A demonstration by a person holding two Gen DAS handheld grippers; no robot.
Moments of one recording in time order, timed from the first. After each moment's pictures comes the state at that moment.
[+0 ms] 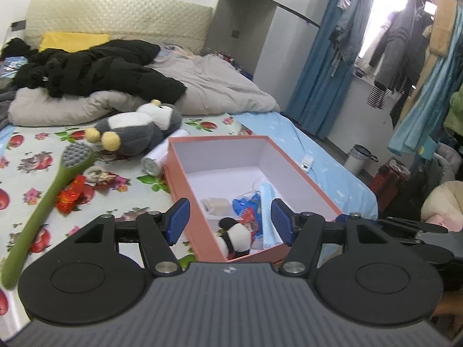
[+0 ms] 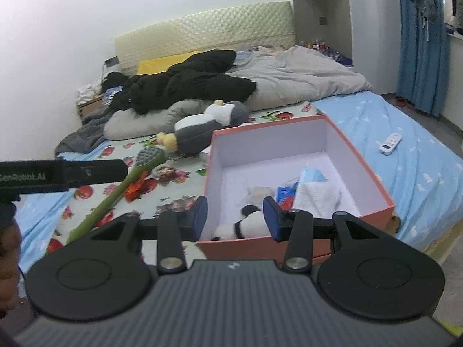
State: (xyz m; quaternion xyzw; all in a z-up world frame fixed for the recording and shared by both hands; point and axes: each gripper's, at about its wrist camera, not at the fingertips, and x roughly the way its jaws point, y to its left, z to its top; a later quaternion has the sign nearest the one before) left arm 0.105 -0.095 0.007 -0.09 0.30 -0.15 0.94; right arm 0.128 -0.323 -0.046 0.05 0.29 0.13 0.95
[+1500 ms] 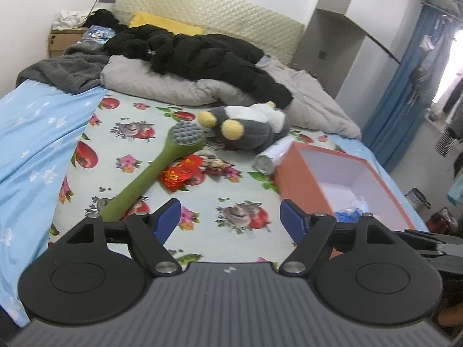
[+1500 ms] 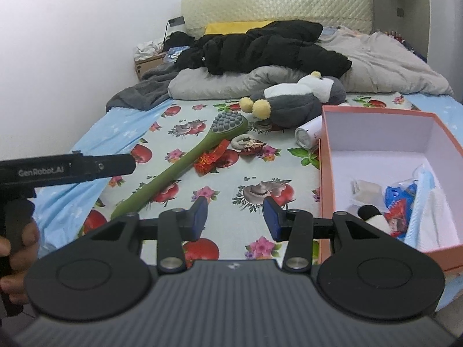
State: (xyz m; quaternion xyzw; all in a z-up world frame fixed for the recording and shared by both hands) left arm 0.103 0.067 -0.060 -0.16 0.31 0.00 0.94; right arm 0.170 -0.181 -0.084 0.00 0.33 0.25 0.91
